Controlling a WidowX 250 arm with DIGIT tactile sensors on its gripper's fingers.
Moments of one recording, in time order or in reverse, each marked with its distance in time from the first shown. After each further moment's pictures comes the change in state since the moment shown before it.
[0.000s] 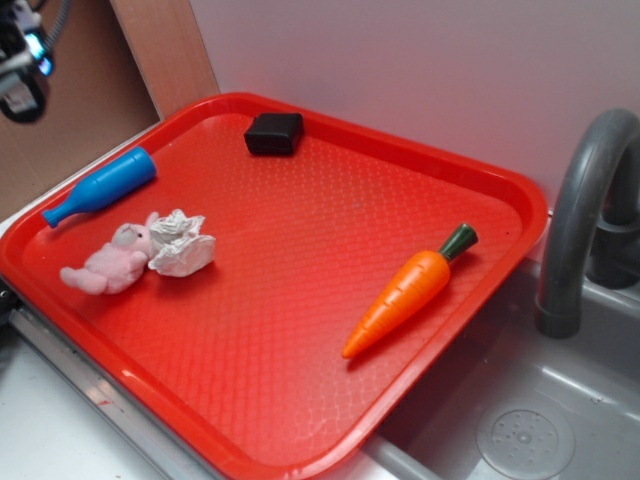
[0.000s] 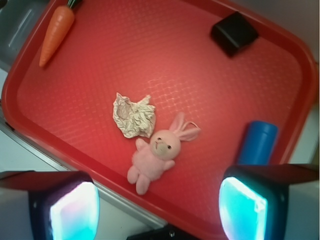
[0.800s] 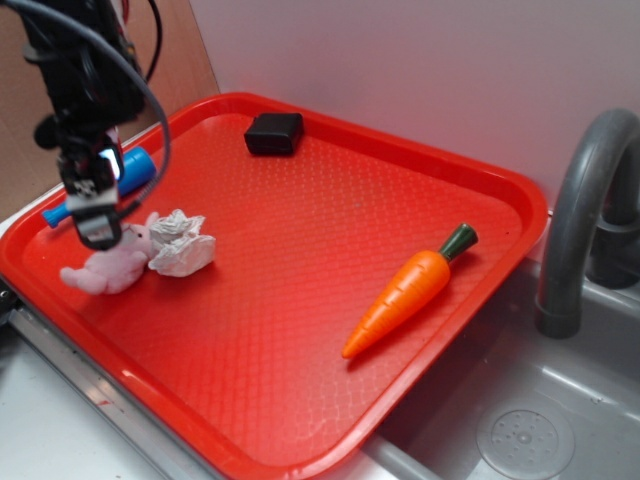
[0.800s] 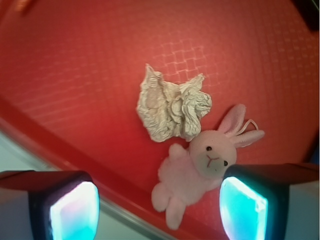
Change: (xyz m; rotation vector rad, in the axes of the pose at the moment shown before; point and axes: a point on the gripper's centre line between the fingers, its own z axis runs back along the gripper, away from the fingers) arm 0.007 -0.033 -0.072 0.060 0.172 -0.014
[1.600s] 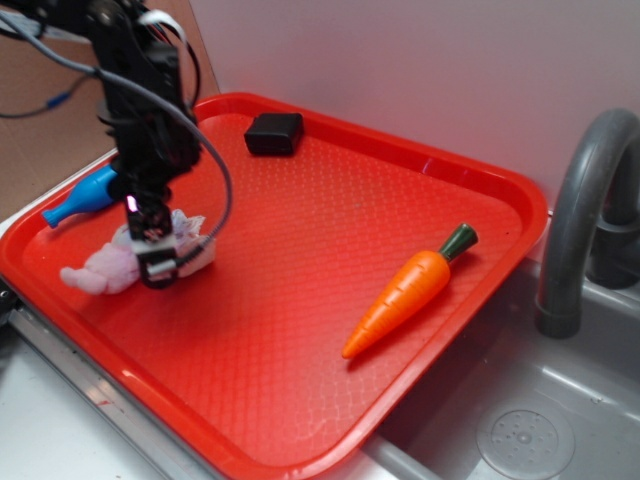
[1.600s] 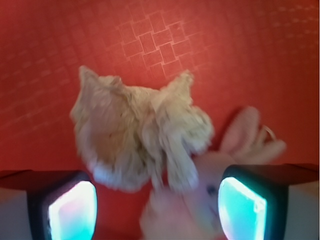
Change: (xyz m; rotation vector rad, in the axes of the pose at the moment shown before) arm 0.025 0.014 -0.050 0.031 0.080 0.101
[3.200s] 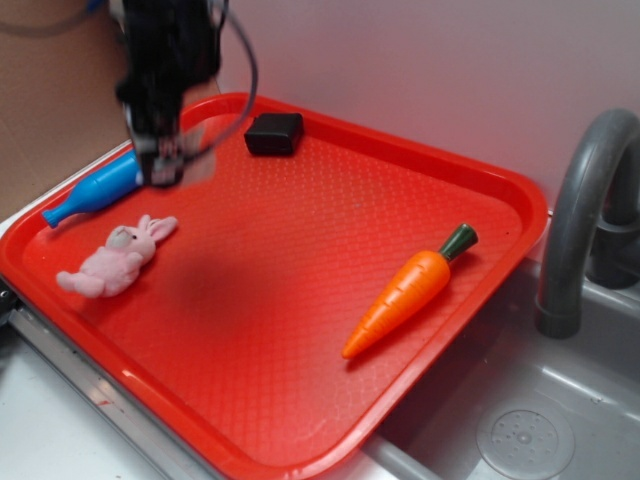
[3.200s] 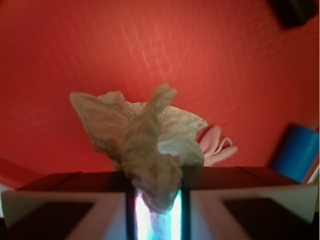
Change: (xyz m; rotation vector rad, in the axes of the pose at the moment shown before) arm 0.011 0.004 0.102 -0.017 -0.003 0.048
